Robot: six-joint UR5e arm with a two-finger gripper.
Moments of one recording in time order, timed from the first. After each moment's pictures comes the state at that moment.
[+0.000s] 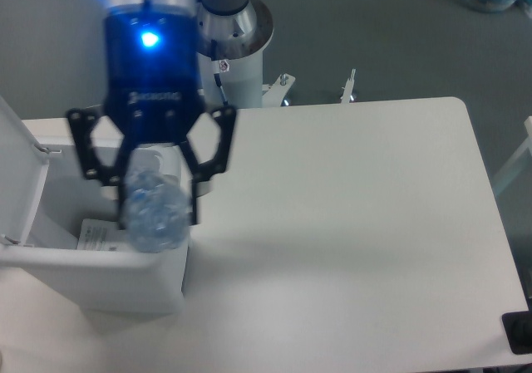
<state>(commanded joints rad) 2.14 -1.83 -1.21 -0.75 1.42 -0.01</state>
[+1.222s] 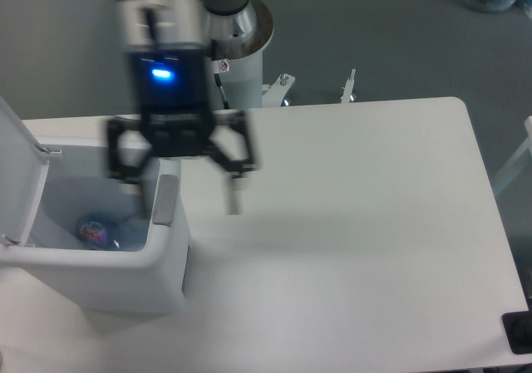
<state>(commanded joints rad) 2.41 -1.77 -1.38 -0.78 1.47 0.46</state>
